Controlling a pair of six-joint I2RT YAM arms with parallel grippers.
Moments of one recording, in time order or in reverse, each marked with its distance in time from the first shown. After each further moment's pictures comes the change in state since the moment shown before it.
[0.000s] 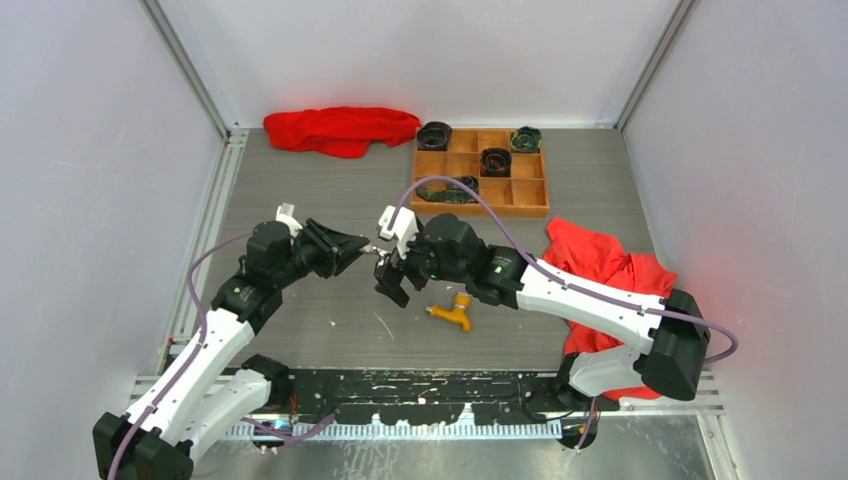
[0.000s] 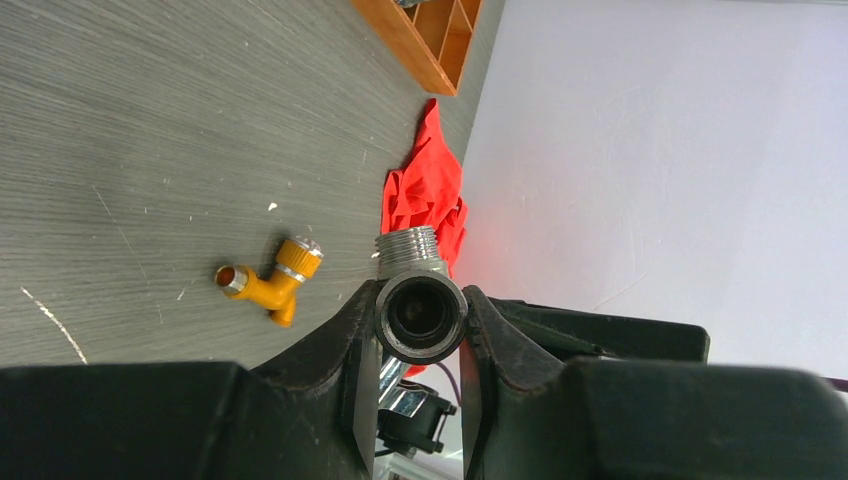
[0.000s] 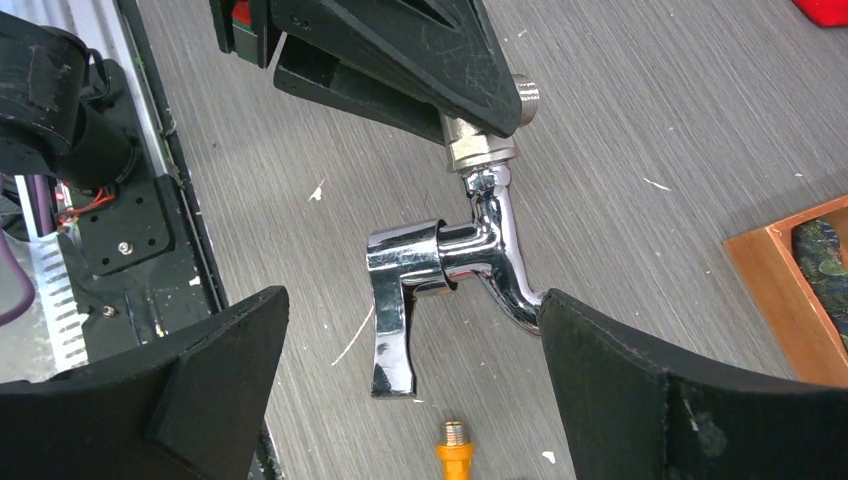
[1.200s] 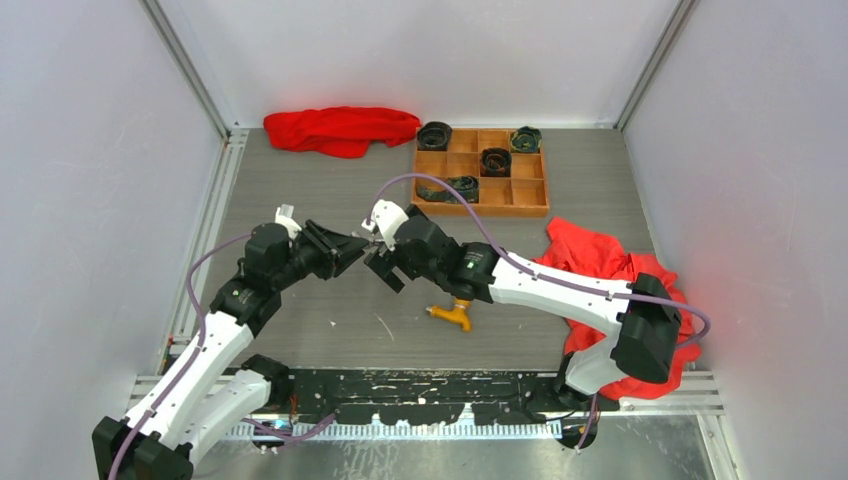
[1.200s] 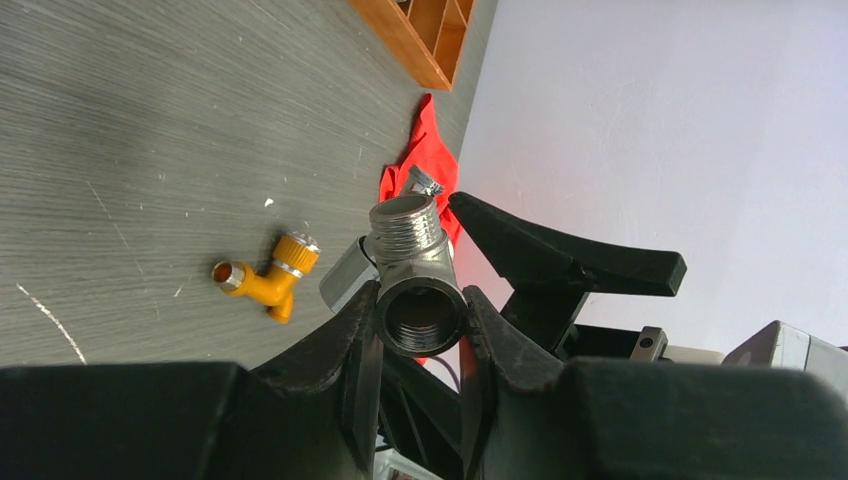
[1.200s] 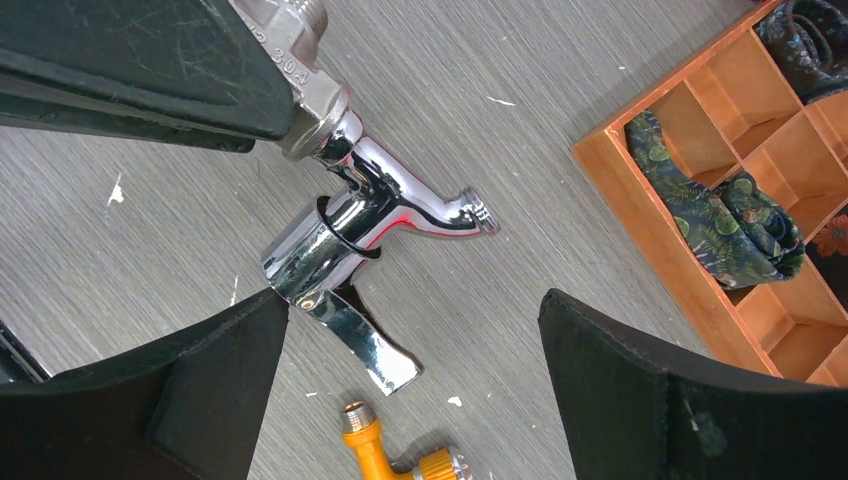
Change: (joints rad) left arm 0.000 -0.024 -0.011 0.003 0.011 0.000; right arm 0.043 0.152 0.116 -0.117 0.407 -0.015
